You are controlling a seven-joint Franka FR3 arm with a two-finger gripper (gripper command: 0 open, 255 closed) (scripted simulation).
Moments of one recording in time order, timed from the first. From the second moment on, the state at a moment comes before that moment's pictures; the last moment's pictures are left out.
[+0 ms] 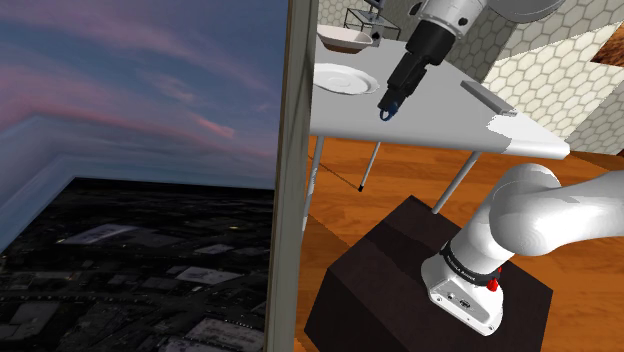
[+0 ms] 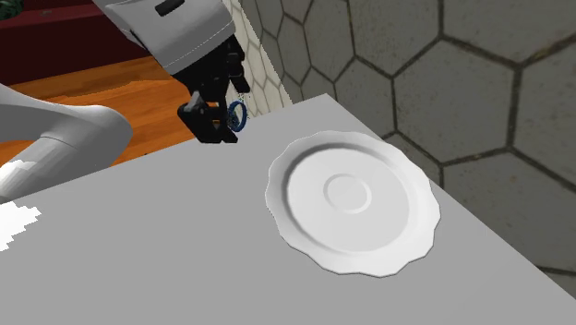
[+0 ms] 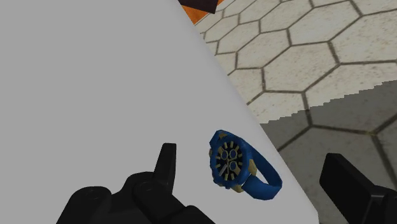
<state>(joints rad) 0.13 -0.86 0.00 -2.46 0.33 1.73 -0.09</state>
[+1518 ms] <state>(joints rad) 0.13 -0.84 0.00 -2.42 0.33 1.71 -0.07</state>
